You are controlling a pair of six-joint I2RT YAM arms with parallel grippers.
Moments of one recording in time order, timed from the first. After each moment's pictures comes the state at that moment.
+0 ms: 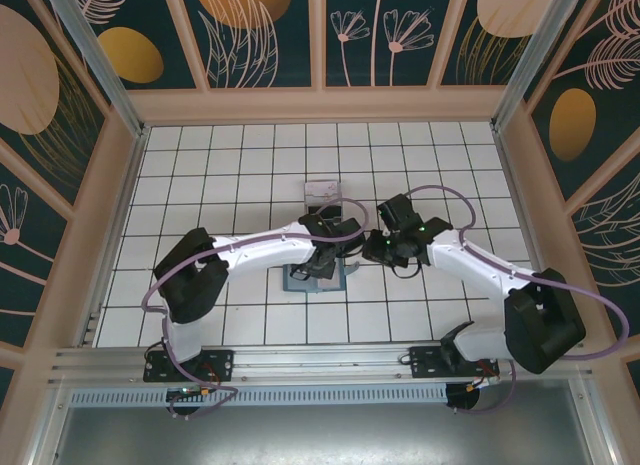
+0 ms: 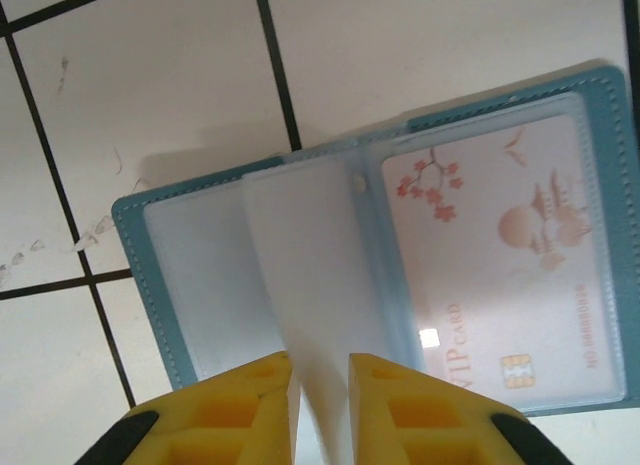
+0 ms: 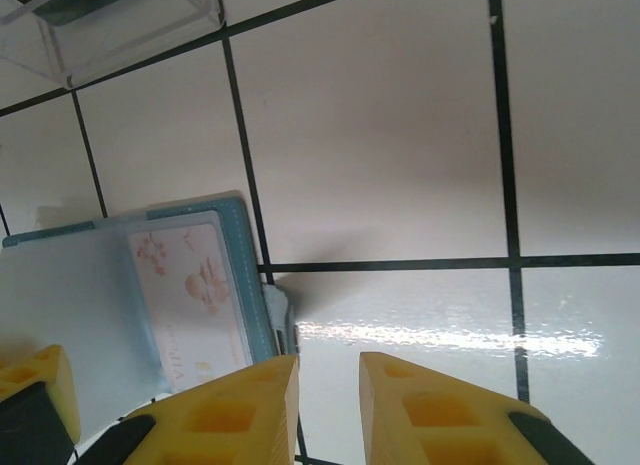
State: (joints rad) left arm -1.03 1.89 1.39 -1.02 -0.30 -0.82; right arm 0.59 1.33 0.81 -0.59 -0.17 0.77
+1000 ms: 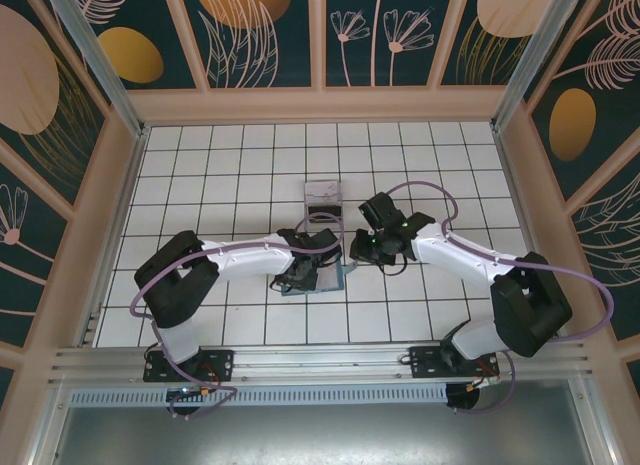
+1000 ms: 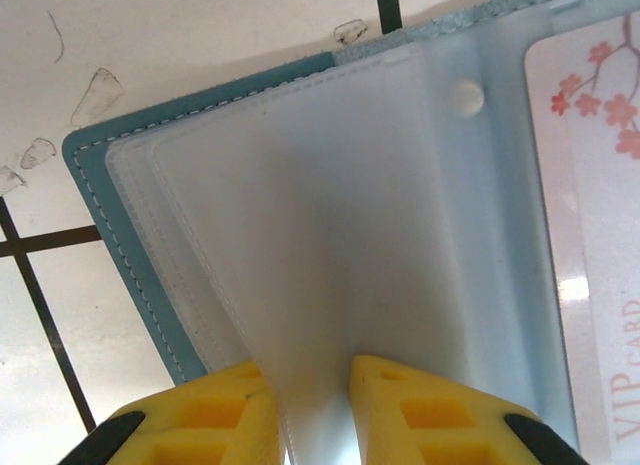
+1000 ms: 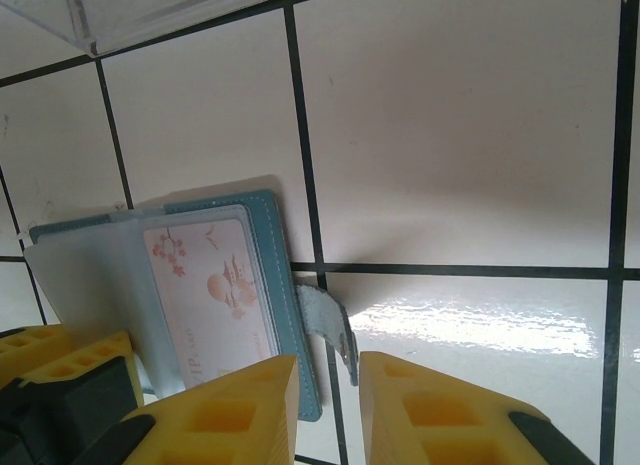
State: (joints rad) left arm -0.97 1.80 1.09 -0.79 -0.19 -0.80; right arm 0.67 1.42 0.88 -0.59 -0.15 0.79
